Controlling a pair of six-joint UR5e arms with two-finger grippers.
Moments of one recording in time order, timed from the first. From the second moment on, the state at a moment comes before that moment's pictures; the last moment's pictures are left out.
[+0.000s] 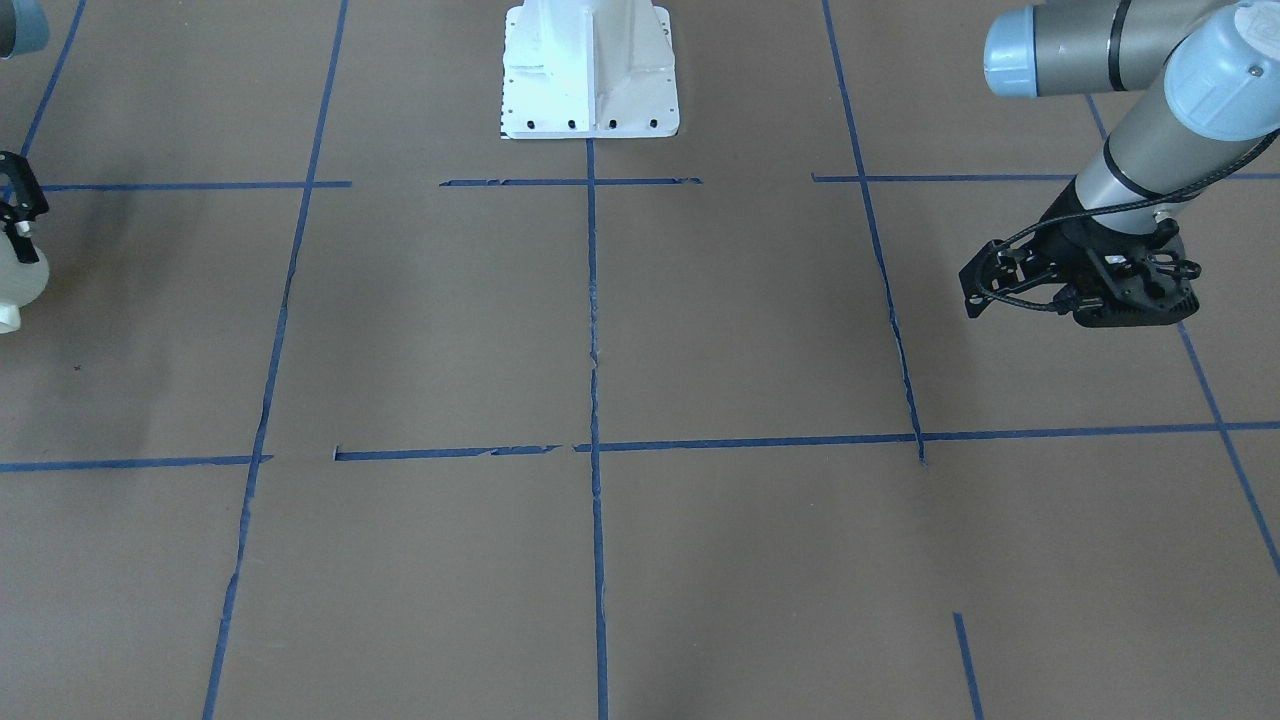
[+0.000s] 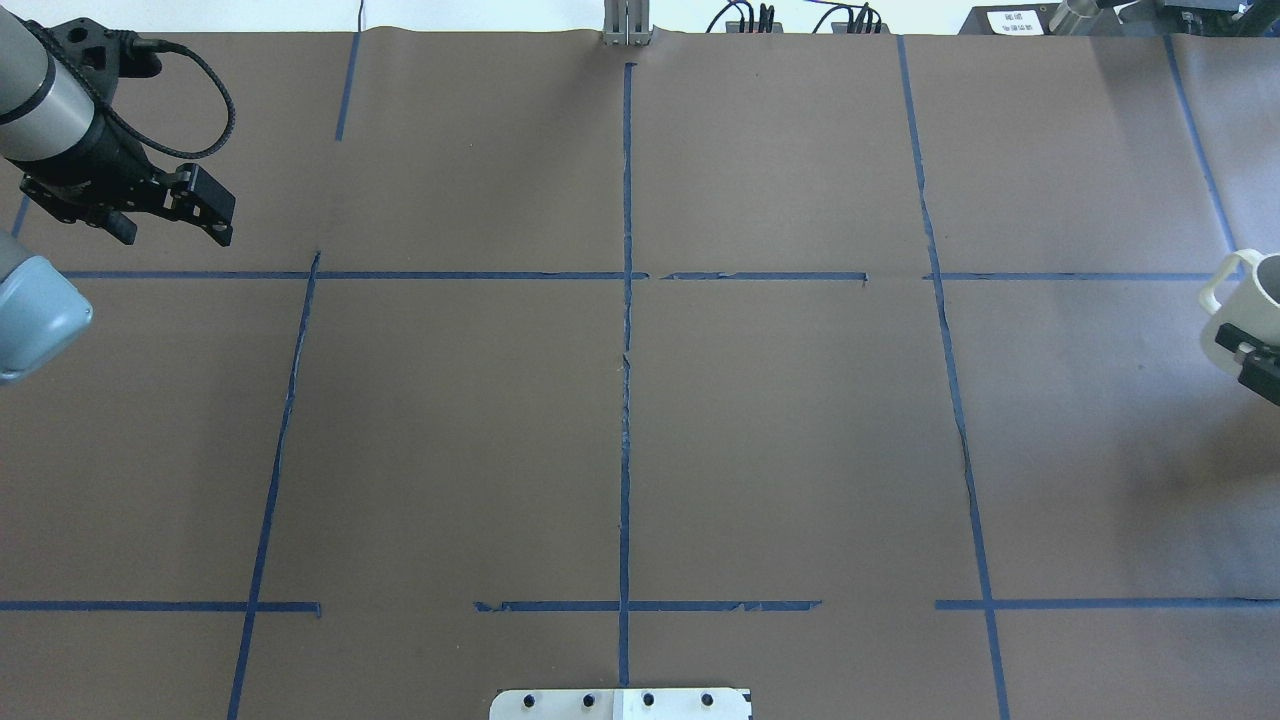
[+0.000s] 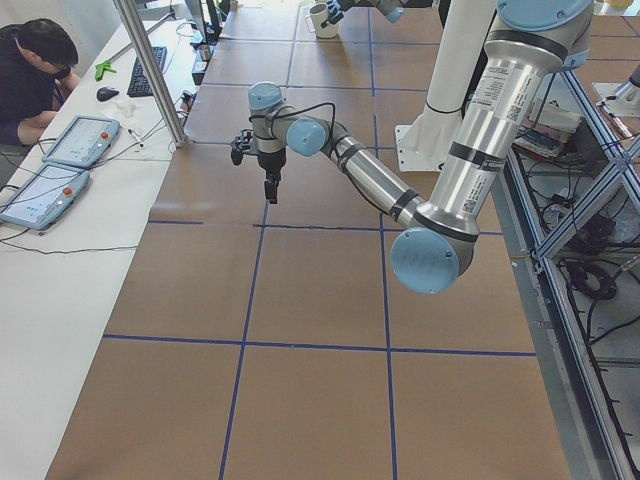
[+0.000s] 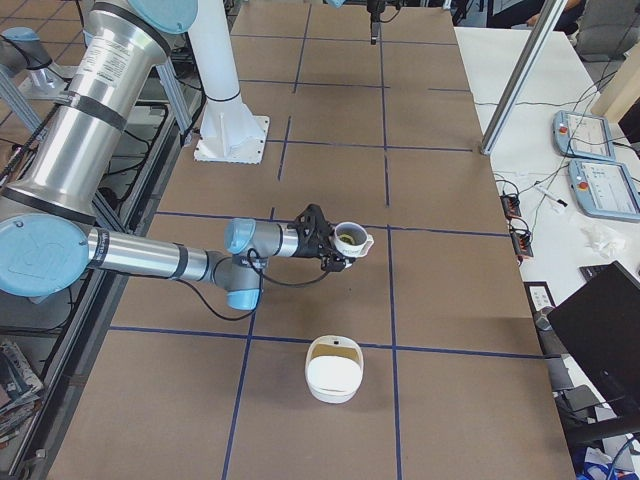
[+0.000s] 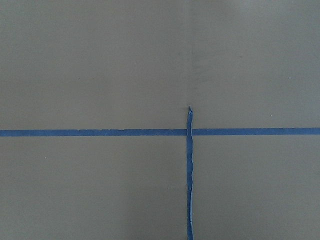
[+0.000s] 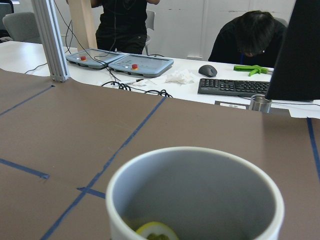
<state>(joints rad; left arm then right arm) -1.04 -1.91 -1.88 -1.42 -2.19 -0.72 0.78 -2.02 1.60 0.24 1.37 0.76</state>
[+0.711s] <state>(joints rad) -1.03 -1.91 -1.89 -1.42 -2.19 -0.73 0.92 -2.03 1.33 0.59 1.40 1.20</state>
